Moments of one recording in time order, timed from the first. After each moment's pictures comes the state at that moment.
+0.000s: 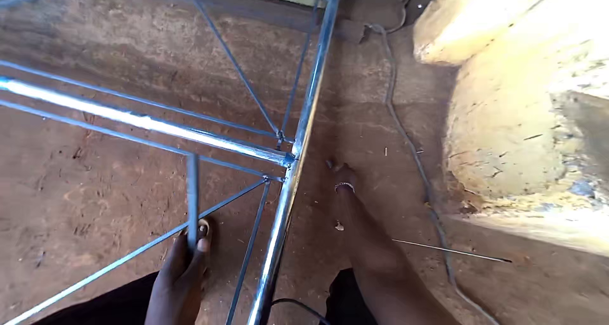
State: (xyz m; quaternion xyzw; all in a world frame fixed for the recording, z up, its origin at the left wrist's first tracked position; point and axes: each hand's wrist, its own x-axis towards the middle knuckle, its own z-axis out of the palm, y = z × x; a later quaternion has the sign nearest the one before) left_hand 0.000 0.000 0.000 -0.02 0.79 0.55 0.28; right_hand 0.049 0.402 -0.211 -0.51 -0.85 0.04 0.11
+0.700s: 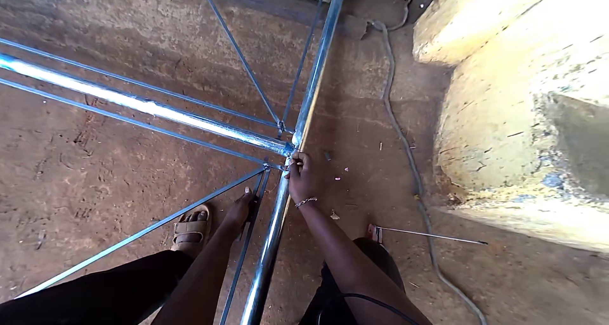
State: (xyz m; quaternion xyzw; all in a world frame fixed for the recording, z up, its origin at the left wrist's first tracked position) left_hand -0.036 0.092 -0.158 -0.10 0.69 0.54 0.48; right_hand 0.014 0.272 -0.133 -0.38 -0.75 0.48 0.23
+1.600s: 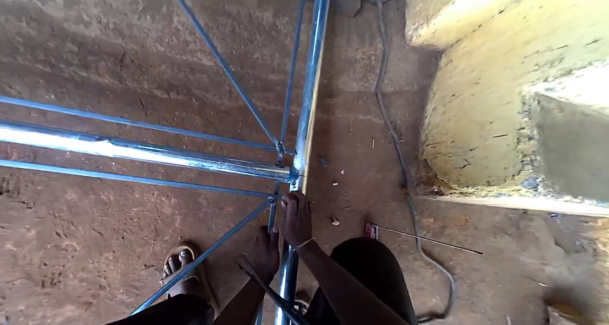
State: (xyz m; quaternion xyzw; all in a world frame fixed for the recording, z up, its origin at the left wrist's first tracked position) left_hand -0.030 0.120 -0.187 0.07 0.76 0.43 0.48; right_hand -0.001 0.243 -0.178 -0.32 -0.92 0.11 0.20
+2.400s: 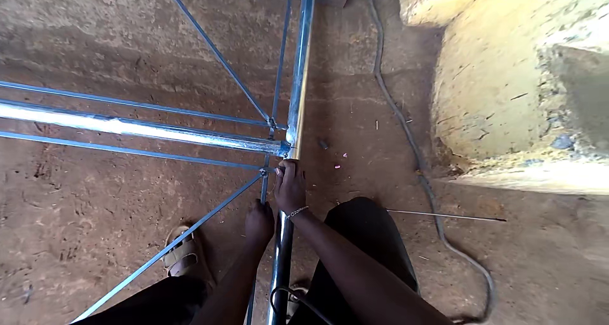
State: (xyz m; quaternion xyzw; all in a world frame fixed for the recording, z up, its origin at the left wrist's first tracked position) left_hand -0.025 0.135 -0.164 0.13 0.87 0.25 0.42; right_hand 0.000 0.246 -0.178 -0.34 -0.88 0.21 0.27
